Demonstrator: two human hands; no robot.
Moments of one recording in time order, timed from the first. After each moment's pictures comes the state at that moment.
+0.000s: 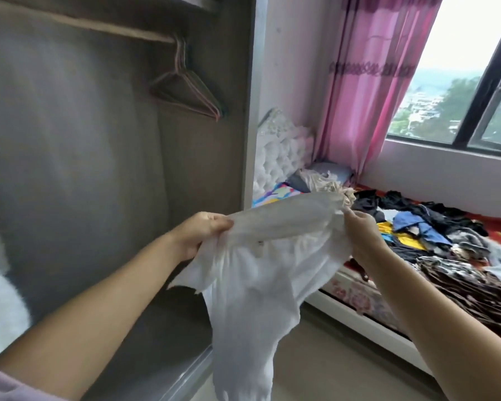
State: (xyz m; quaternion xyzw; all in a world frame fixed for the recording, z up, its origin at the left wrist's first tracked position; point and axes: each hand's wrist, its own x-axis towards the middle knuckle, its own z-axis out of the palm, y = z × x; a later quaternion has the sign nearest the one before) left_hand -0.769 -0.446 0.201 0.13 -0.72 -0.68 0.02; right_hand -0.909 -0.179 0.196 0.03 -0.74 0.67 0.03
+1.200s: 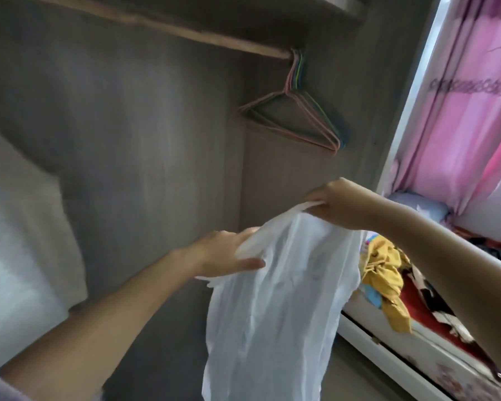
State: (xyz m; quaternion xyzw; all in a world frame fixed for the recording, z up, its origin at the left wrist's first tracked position) left_hand -0.801 -0.711 0.212 0.09 -0.99 -0.09 0.04; right_hand -0.961 -0.520 0.303 0.61 -0.77 0.02 0.18
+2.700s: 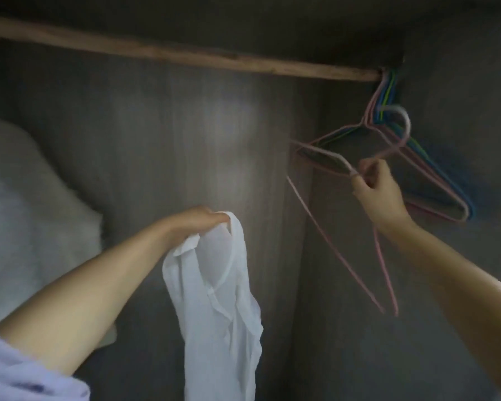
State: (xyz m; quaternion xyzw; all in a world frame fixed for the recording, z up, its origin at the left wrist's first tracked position) left_hand -0.899 -0.892 0.290 0.42 -0.82 -0.33 0.17; right_hand -1.165 -0.711 0.322 0.45 -0.69 0.56 0.07
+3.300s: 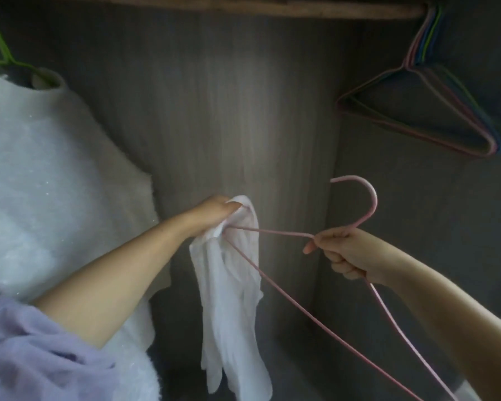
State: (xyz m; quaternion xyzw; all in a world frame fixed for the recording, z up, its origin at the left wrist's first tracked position) left_hand -0.805 -0.868 0.237 0.40 -0.84 -0.33 0.18; right_hand -0.979 -0.655 0.231 0.43 -0.68 0.43 -0.42
